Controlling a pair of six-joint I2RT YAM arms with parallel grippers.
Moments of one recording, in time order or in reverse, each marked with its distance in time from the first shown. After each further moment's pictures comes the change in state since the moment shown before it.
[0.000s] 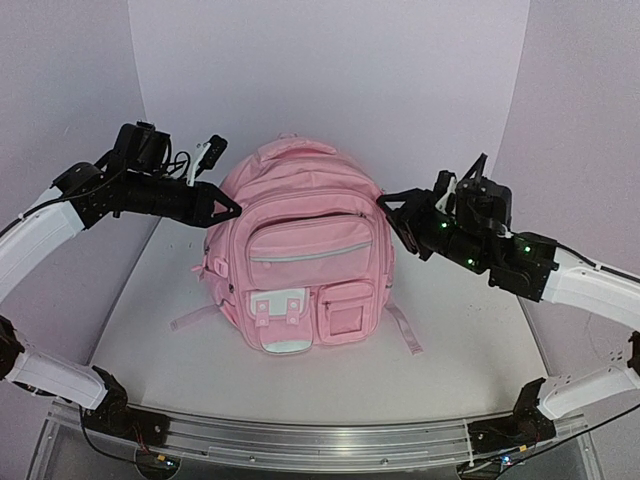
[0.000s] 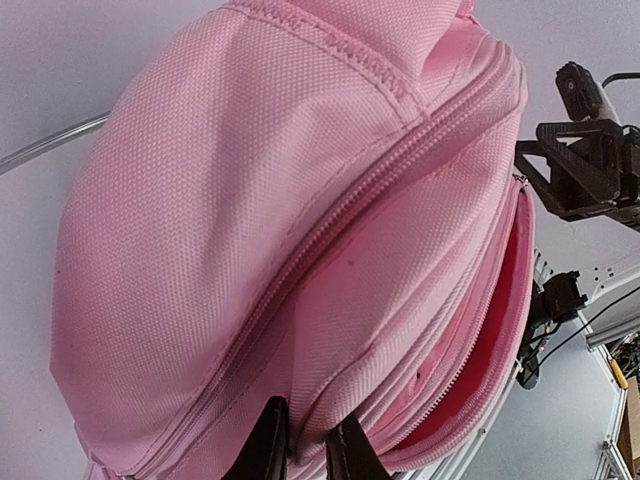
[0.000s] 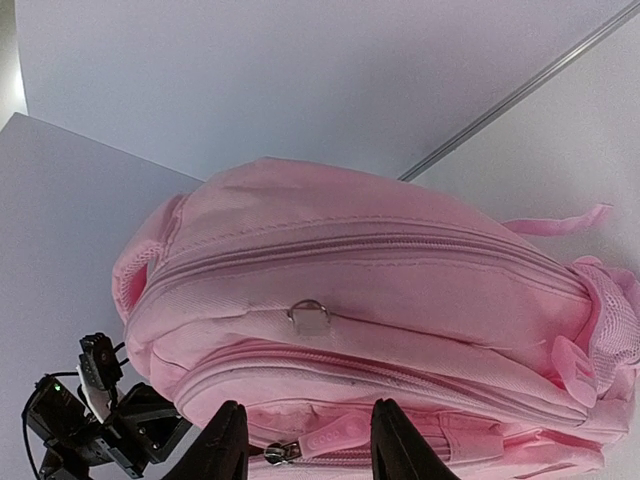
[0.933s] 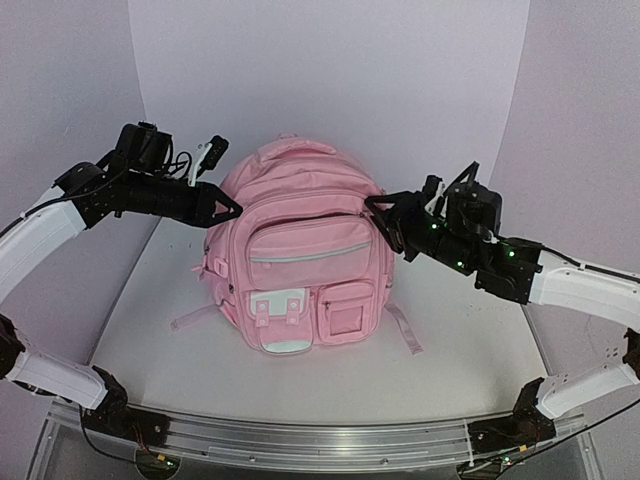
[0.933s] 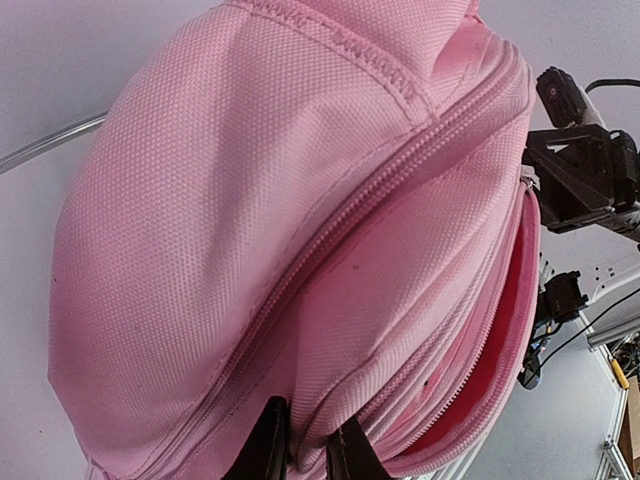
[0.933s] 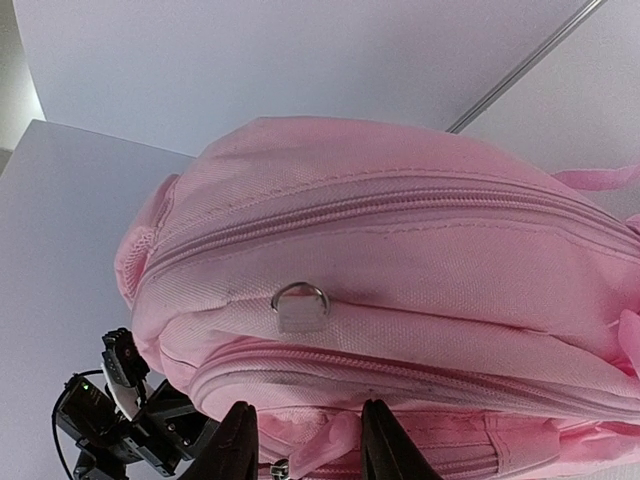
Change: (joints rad) left arm 0.000 0.007 0.000 0.004 0.000 0.002; right arm -0.005 0.055 -0.040 0.155 -0.081 0.093
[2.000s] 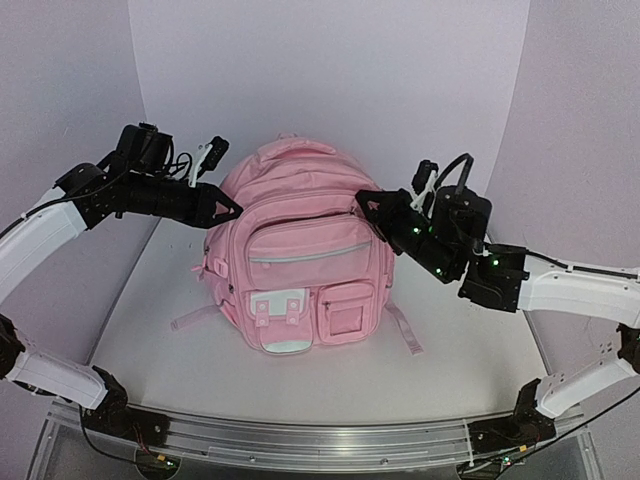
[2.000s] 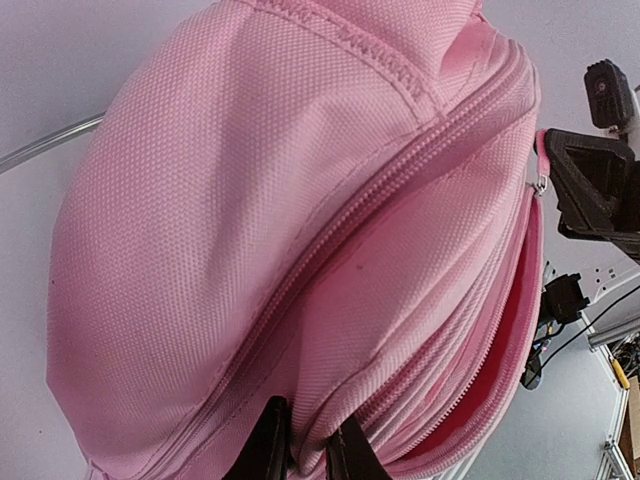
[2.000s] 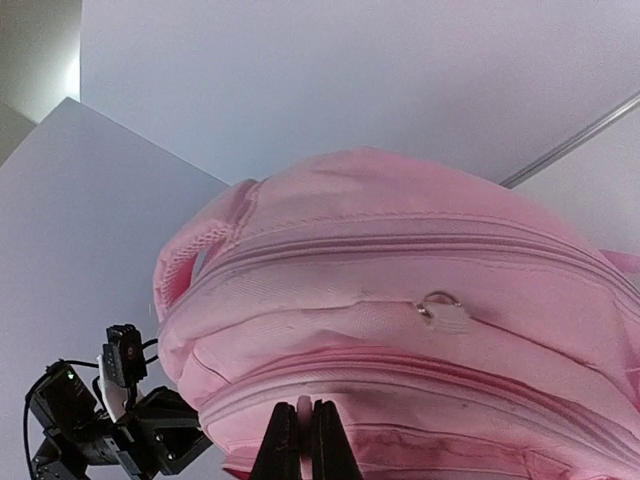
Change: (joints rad) left arm 0.000 0.000 -0.007 0.007 -0.001 0.000; right arm 0.110 0.052 0.017 0.154 0.211 -0.236
